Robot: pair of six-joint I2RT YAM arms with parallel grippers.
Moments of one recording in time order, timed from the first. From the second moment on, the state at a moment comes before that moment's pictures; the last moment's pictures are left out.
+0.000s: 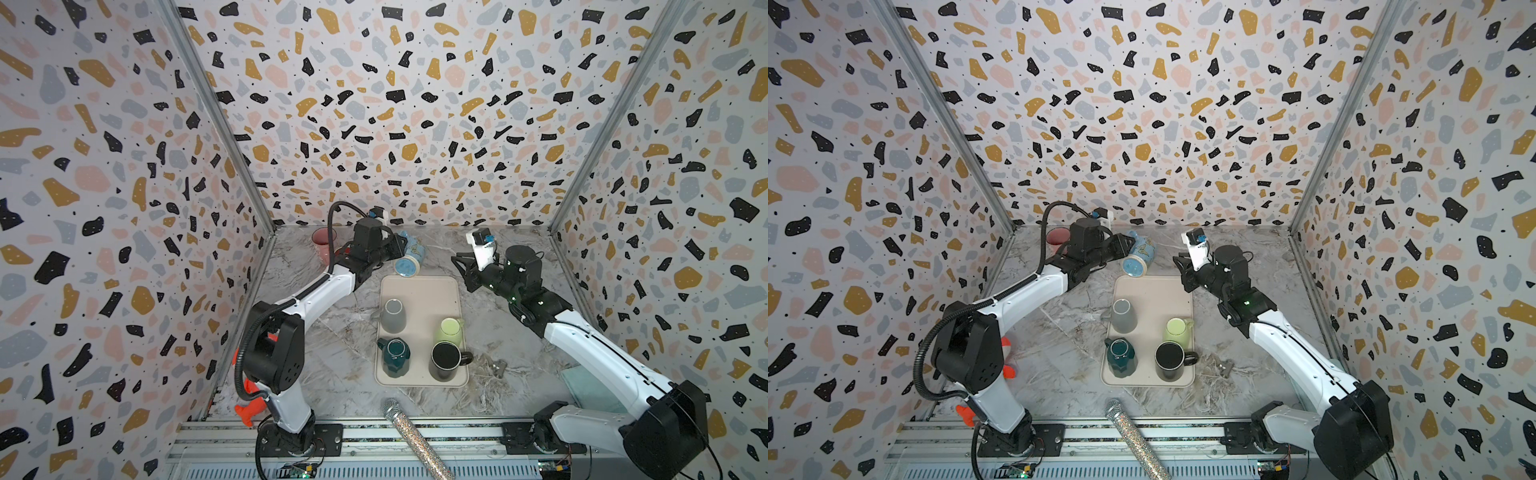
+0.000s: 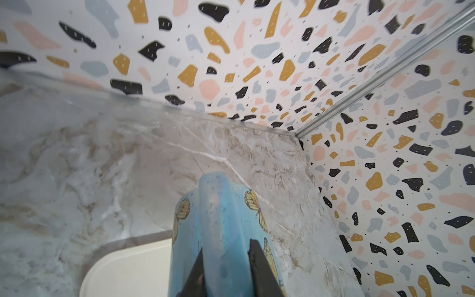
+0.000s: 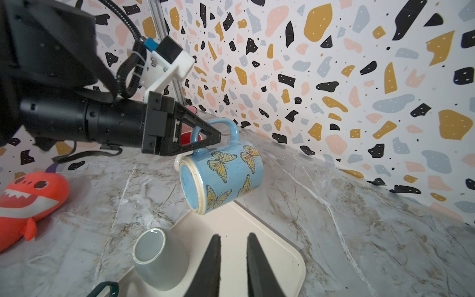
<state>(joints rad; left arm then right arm) -0.46 1.69 1.29 0.05 0.19 -0.54 0.49 1.23 1.03 -0.05 -0.25 0.01</state>
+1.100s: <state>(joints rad) -0.62 1.42 0.91 0.56 -0.11 -0.09 0.37 1.46 1.28 -0.07 -0.76 0.47</state>
